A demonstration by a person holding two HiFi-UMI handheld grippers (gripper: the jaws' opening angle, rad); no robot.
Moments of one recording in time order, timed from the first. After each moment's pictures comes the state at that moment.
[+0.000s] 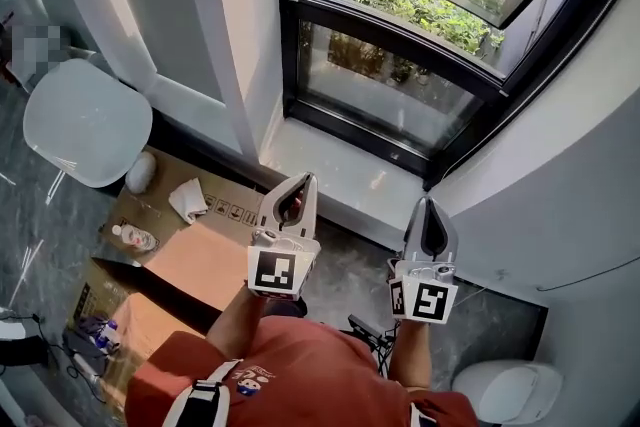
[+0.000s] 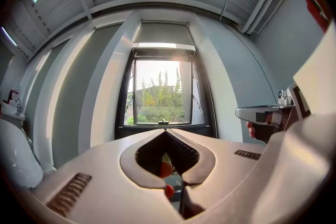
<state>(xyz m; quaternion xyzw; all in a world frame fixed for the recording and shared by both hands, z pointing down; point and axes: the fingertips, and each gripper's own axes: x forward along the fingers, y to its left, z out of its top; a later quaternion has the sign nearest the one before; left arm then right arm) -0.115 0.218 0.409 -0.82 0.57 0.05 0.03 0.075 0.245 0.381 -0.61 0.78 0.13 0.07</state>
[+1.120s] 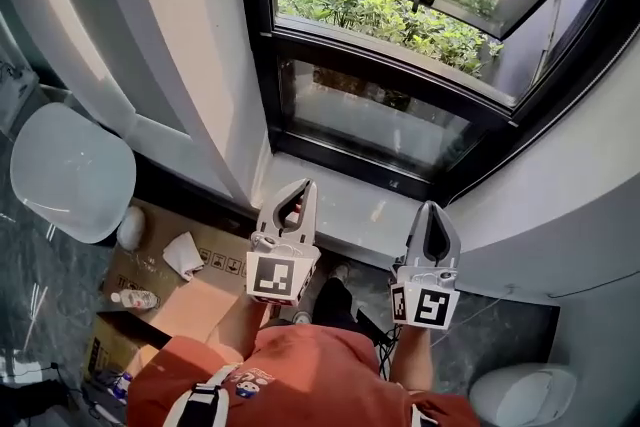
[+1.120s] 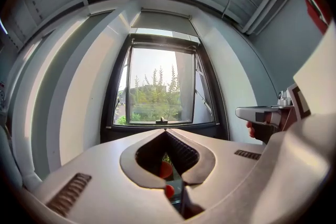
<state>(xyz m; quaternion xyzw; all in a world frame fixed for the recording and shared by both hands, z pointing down) -0.112 0.061 0.415 -0.85 0.53 0.05 0.03 0.080 0.107 0.389 -0.65 0.75 0.13 0.08</state>
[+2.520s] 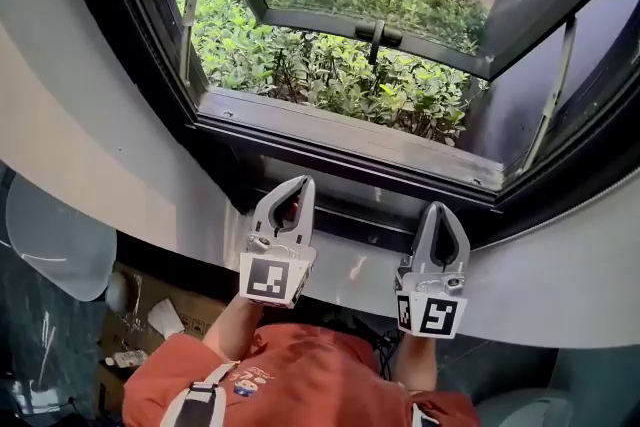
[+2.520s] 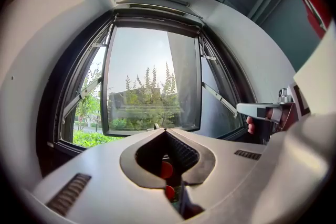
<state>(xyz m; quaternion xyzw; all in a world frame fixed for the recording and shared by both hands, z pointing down) 0.018 -0.171 0.366 -0.86 0.50 0.05 0.06 0.207 -0.106 0.342 -0.65 0.73 0.16 0.12</state>
